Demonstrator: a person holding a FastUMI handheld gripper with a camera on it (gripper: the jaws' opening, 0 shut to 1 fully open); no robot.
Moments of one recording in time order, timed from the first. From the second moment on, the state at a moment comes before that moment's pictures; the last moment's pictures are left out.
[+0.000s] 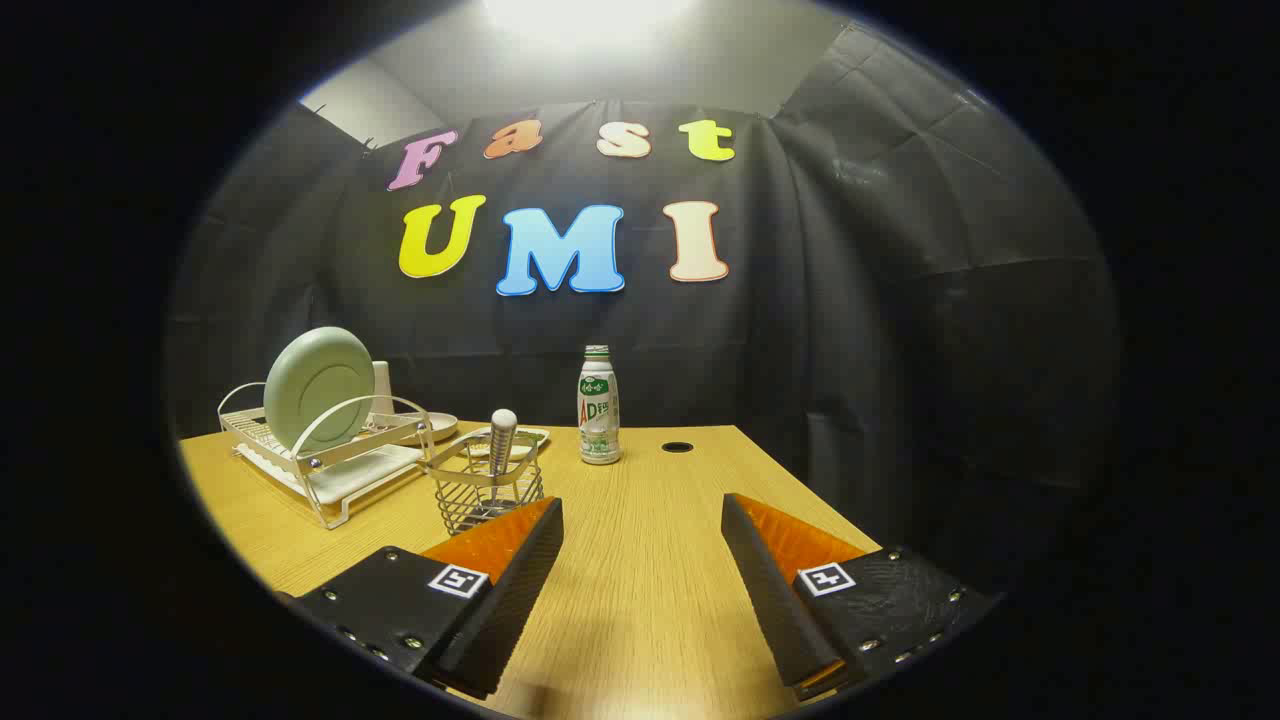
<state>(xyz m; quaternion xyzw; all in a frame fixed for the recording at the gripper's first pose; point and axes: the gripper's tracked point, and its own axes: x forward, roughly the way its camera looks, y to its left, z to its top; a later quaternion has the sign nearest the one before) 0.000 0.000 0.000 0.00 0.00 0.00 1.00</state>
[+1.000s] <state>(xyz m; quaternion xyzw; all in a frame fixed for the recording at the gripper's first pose) -0.036 -0.011 0.140 -0.03 -0.04 -0.08 1.00</state>
